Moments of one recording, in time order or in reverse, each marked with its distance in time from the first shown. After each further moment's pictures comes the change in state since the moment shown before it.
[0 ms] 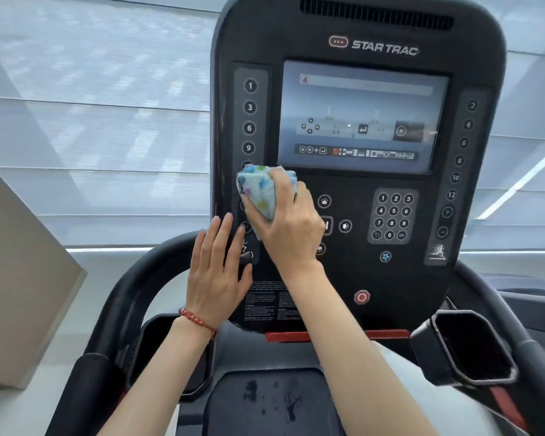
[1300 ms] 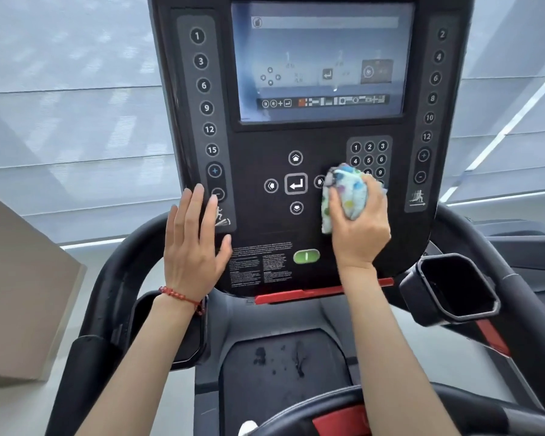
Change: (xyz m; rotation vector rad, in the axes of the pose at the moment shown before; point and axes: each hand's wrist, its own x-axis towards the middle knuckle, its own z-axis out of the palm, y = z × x) left_hand -0.004 -0.002 -0.004 0.040 -0.020 0.045; right_hand -0.065 0.099 -0.046 -0.026 0.173 0.472
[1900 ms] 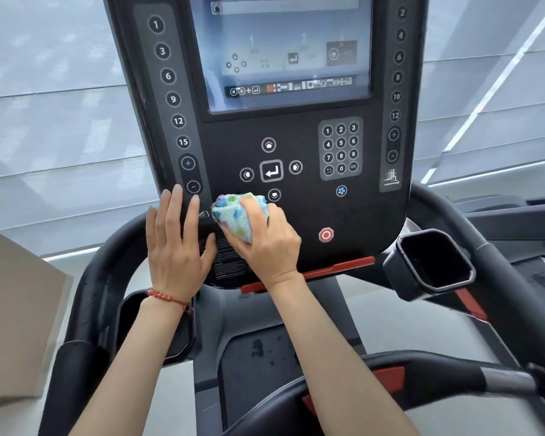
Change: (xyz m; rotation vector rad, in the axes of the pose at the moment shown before) left_hand -0.007 0.005 0.000 0.020 0.000 0.018; right_hand -0.067 -0.053 0.009 -0.034 -0.172 -0.400
